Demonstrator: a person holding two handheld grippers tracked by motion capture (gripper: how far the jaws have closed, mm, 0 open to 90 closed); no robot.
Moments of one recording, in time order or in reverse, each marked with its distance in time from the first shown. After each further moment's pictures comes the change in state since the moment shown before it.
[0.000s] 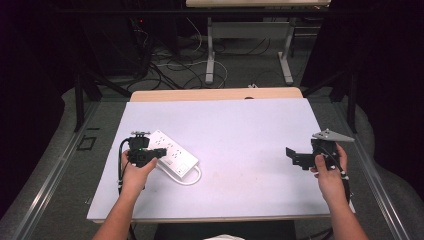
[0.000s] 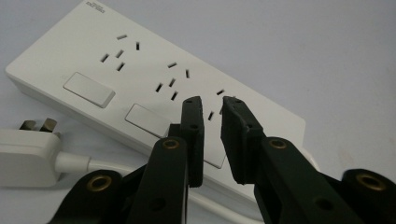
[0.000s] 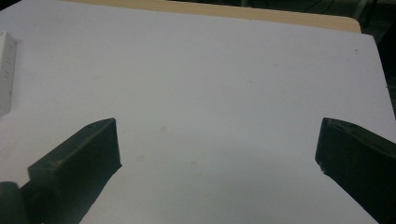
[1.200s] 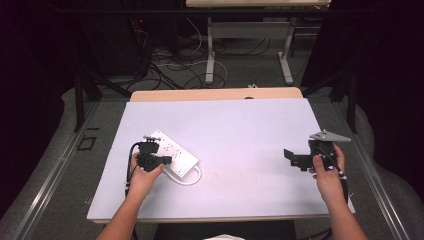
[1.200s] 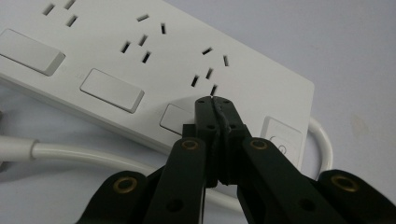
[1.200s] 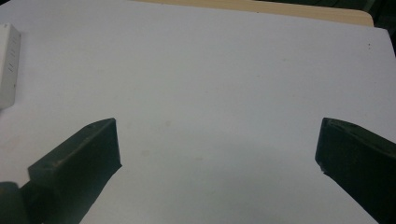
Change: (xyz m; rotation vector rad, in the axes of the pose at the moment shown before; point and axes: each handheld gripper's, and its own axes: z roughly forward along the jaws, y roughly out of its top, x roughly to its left) left arm -0.009 -0.010 0.023 0.099 0.007 0.036; right arm 0.002 -0.003 0.004 0.024 0.017 -0.001
